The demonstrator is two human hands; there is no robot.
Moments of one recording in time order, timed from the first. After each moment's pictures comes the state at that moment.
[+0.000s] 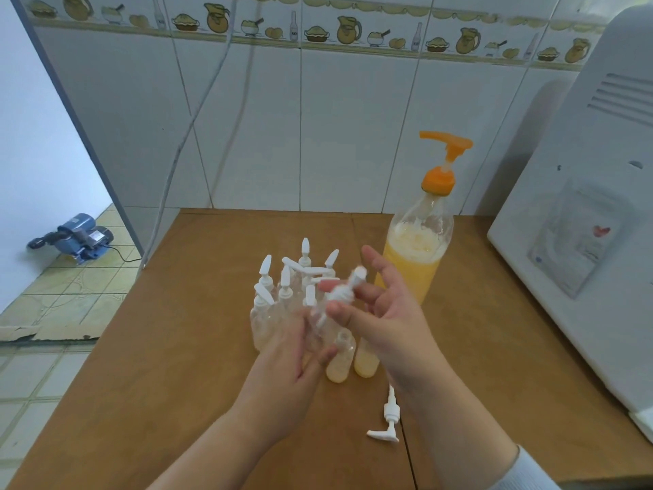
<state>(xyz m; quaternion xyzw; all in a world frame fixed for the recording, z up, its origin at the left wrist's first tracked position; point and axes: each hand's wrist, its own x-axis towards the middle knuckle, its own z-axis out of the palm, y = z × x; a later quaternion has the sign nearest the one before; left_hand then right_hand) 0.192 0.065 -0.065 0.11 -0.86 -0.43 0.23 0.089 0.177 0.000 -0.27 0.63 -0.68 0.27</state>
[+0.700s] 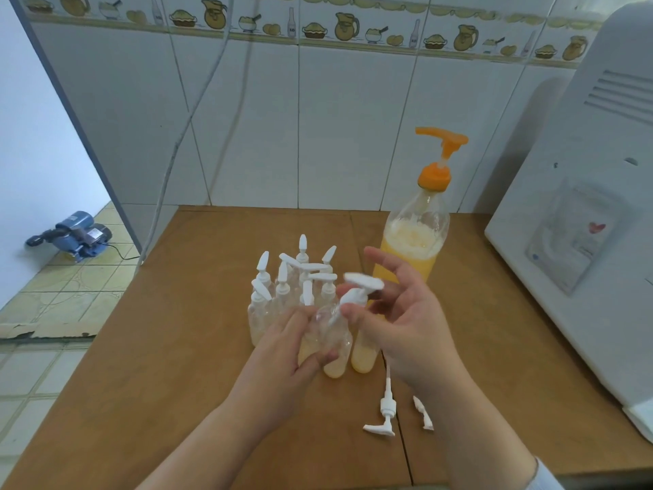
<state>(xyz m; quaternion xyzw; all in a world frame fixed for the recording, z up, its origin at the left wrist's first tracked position) 0.191 0.063 -0.066 0.14 -0.89 -0.38 0.20 0.097 0.197 0.013 -0.30 0.68 -0.64 0.18</state>
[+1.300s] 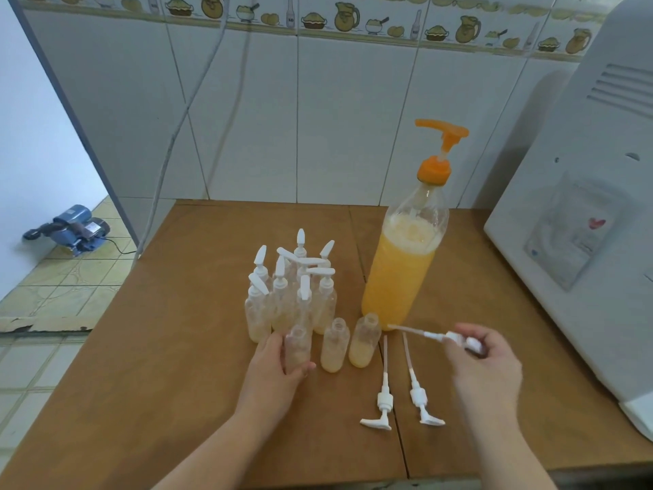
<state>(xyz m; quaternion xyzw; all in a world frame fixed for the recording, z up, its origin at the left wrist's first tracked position) 0.183 0.060 -0.135 0.34 -0.79 -0.49 0.16 0.053 0.263 -0.072 0.02 0.79 -0.62 -0.02</state>
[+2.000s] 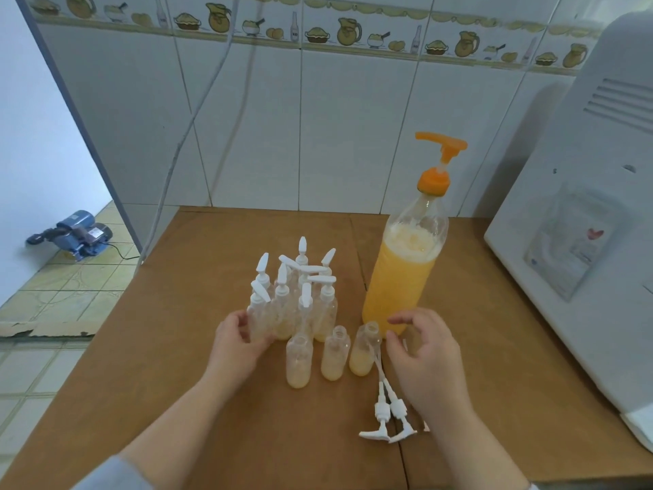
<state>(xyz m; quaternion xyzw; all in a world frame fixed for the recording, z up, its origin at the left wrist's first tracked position) 0.172 -0.006 -0.133 0.43 -0.73 -0.50 0.18 0.070 0.223 -0.059 -0.28 0.84 -0.45 -0.06</state>
